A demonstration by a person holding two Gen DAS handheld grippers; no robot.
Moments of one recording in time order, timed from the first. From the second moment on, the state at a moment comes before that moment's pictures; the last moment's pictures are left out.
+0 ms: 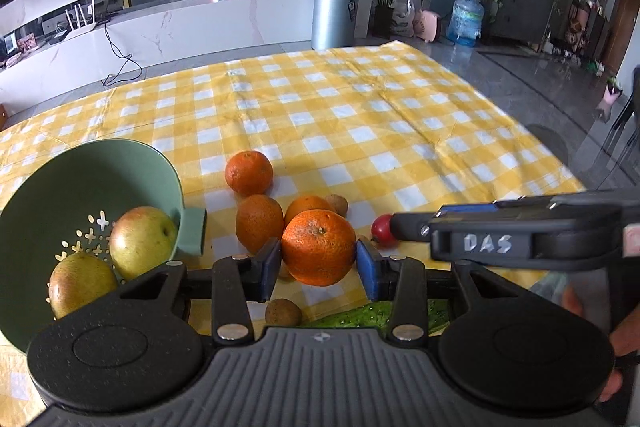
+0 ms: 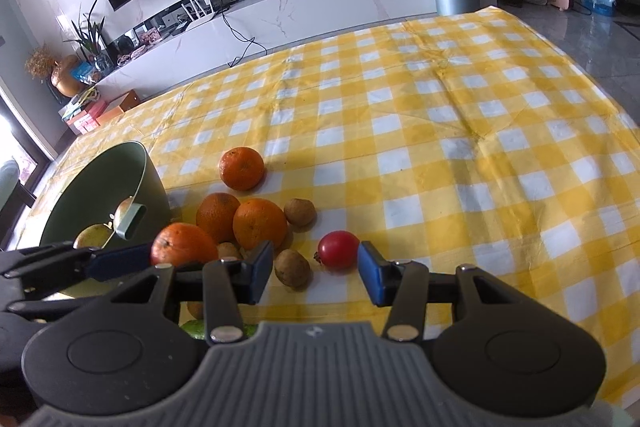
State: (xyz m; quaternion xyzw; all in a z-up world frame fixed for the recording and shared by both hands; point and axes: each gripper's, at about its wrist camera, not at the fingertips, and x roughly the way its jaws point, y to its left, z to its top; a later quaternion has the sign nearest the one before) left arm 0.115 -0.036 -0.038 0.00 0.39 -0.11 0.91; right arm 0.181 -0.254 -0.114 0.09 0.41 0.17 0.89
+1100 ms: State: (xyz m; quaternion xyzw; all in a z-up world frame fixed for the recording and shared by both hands) left arm 0.140 0.102 -0.036 -0.12 0.38 0.04 0.92; right arm 0.214 -0.190 -0.128 0.02 0.39 0.22 0.89
